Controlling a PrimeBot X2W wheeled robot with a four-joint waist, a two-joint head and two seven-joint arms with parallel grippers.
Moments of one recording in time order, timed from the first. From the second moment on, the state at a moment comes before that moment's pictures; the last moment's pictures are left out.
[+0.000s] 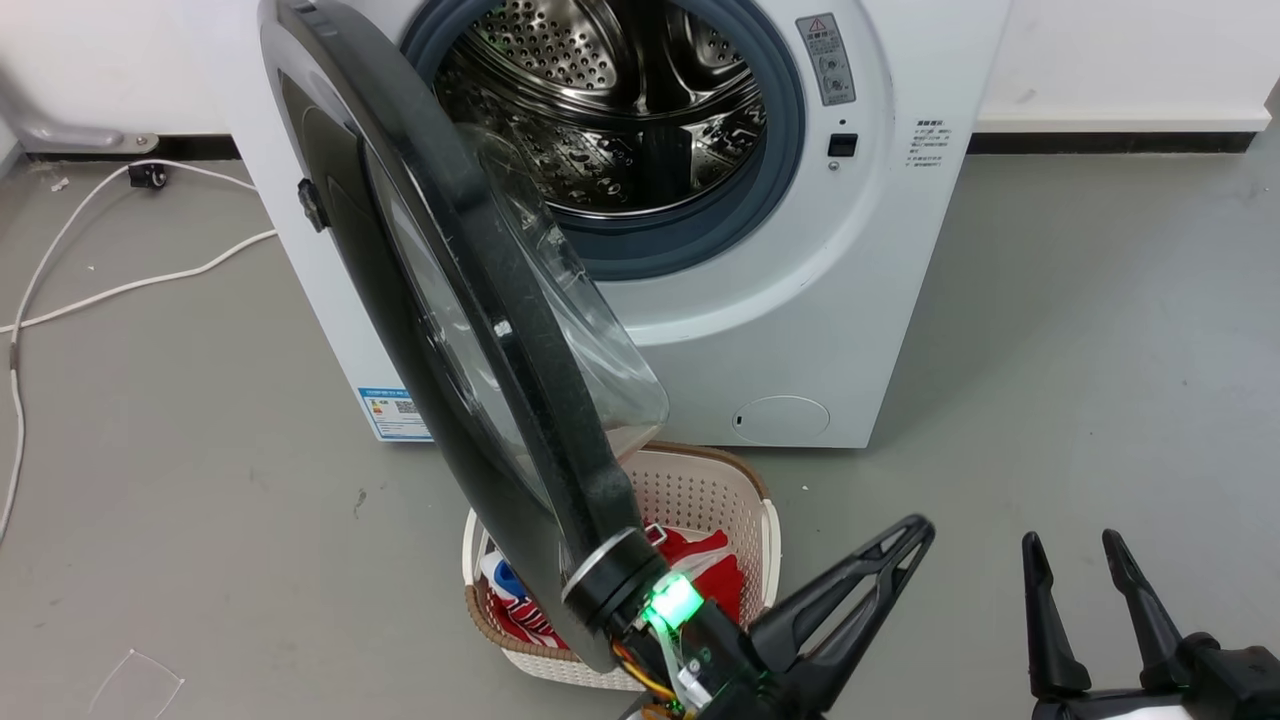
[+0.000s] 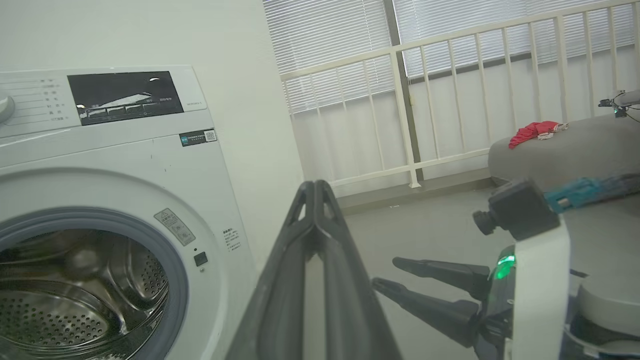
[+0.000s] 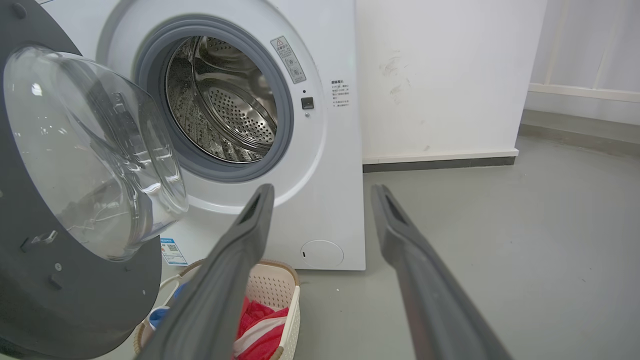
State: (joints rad) left arm -0.19 0.07 -0.76 -0.14 0.01 -0.03 -0.26; right arm 0.16 -0.05 -0.04 0.00 0.15 0.13 -0.26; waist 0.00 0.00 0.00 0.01
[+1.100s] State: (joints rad) left arm -0.10 0.12 -0.54 0.10 -0.07 0.04 -0.26; right arm 0.15 -0.05 -0.04 0.03 0.15 0.13 -0.26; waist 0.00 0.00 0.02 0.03
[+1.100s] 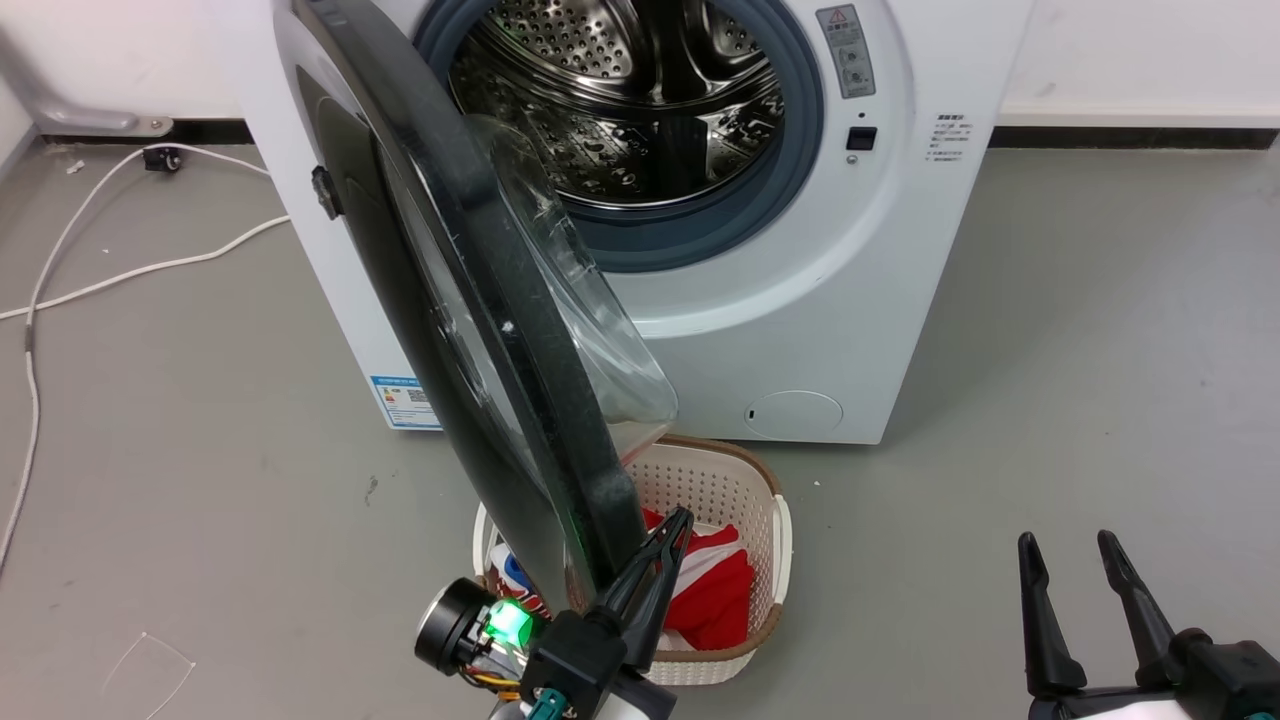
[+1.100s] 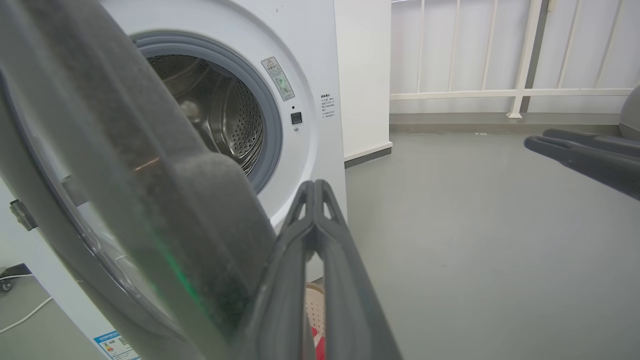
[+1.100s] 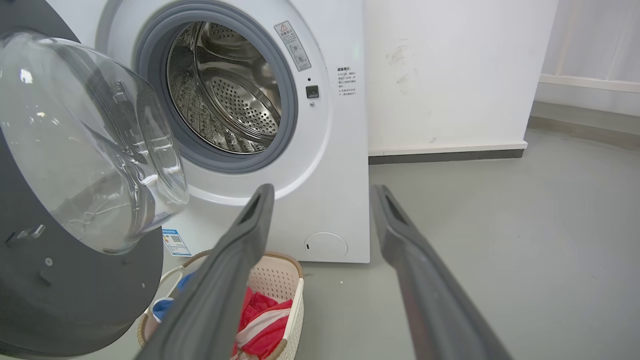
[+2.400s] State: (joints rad) left arm 0.05 0.21 -0.10 0.02 -0.13 0.15 -0.26; right arm 0.15 -0.05 -0.04 0.05 0.16 0.13 -0.26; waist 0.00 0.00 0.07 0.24
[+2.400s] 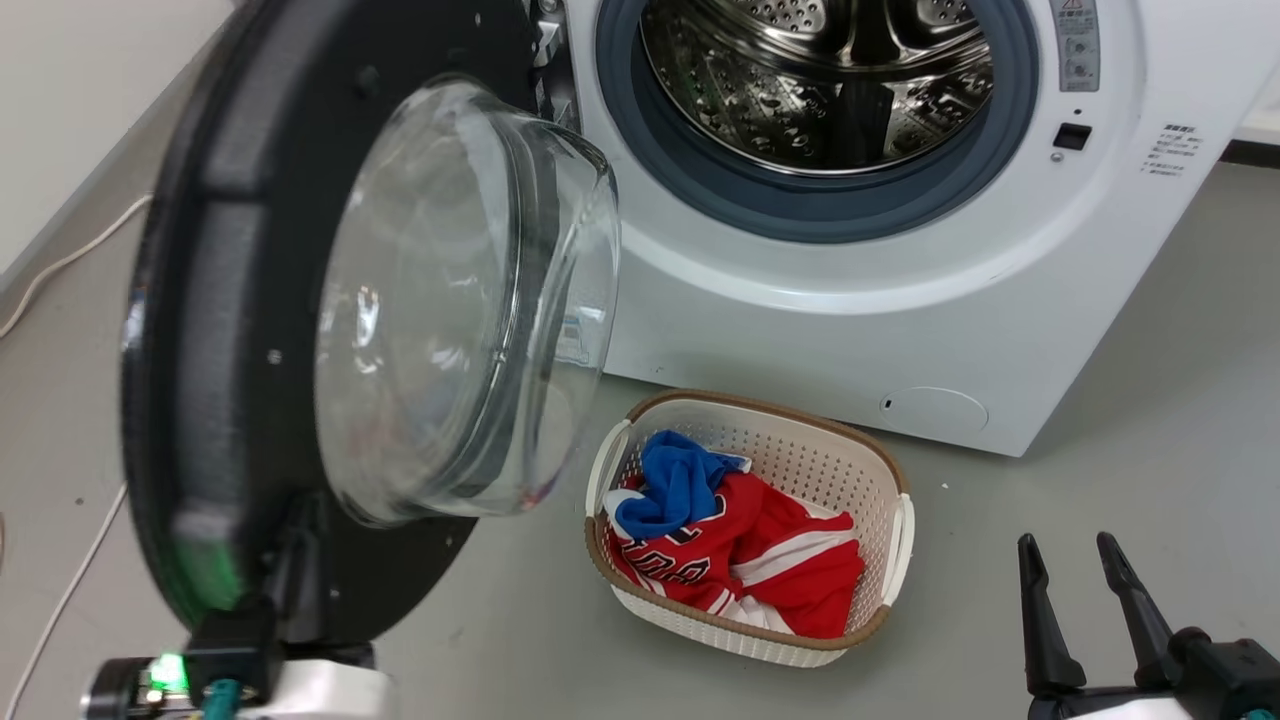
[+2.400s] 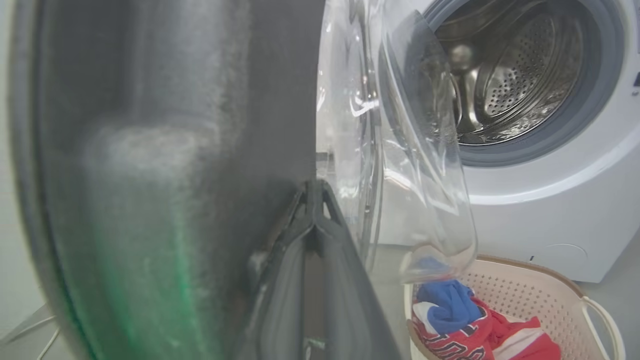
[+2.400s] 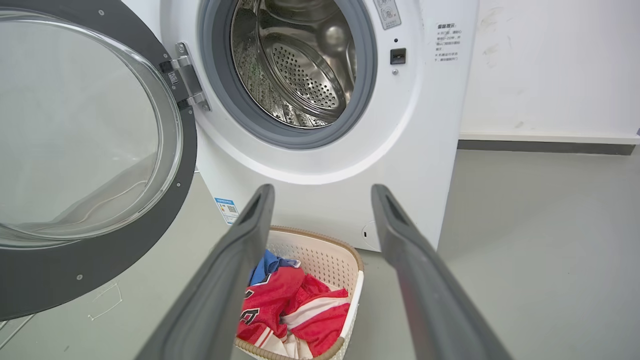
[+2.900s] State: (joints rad) left arm -0.10 0.20 0.22 0.11 -0.17 0.09 -0.26; right arm 0.07 -0.05 -0.04 0.03 0.10 0.13 -0.26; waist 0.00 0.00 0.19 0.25
